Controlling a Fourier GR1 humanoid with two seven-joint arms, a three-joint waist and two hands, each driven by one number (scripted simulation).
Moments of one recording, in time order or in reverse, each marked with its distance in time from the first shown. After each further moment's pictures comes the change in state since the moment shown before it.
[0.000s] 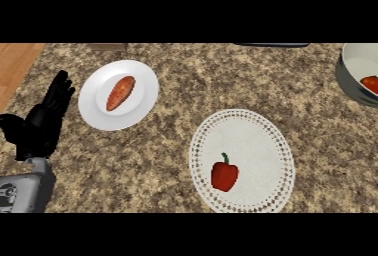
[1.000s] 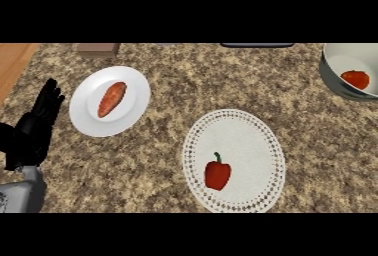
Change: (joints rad) left arm 0.055 0.013 0.039 -0.001 -0.002 -0.003 -0.016; right arm 0.315 -0.101 -0.445 -0.132 -0.571 0.224 -0.472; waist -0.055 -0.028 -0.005
